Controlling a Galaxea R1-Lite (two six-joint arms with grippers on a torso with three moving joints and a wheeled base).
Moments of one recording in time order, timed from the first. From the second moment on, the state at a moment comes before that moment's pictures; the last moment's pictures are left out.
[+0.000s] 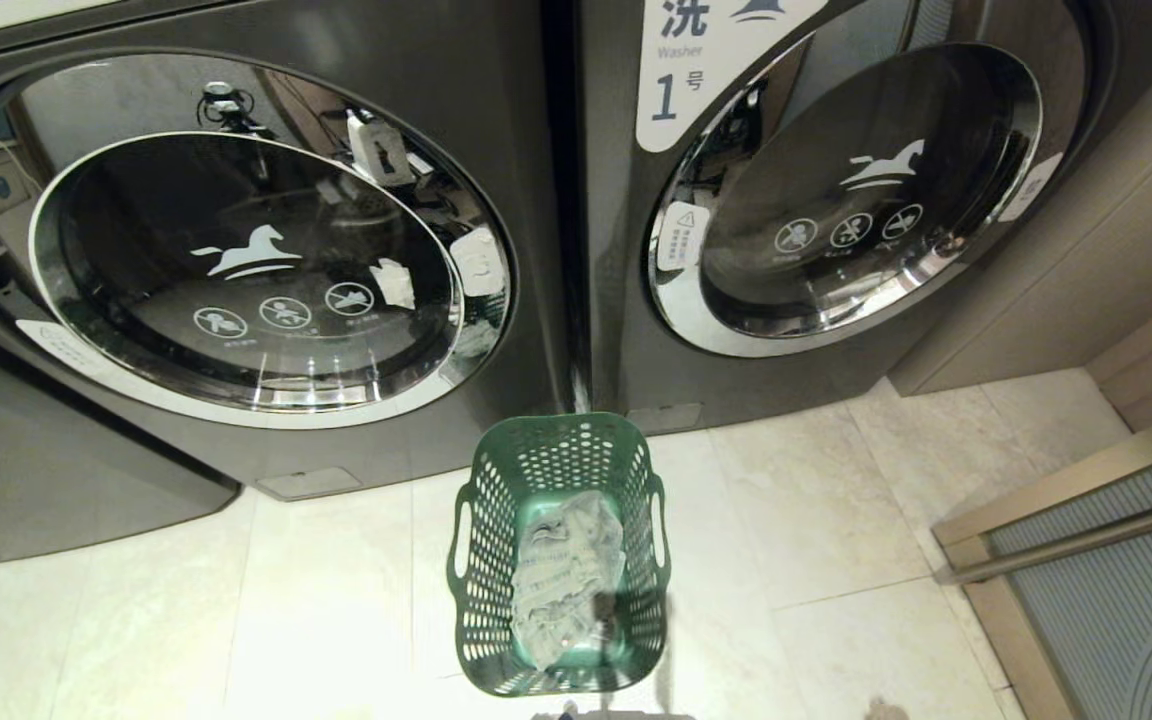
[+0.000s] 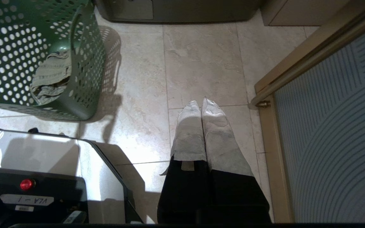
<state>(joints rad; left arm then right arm) -0.01 0.00 -0.09 0.22 0.01 -0.01 -0.01 0.00 -0.09 0.24 0.02 -0.13</state>
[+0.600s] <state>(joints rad) -0.01 0.00 -0.09 0.22 0.01 -0.01 -0.01 0.00 -0.09 0.24 0.02 -0.13</state>
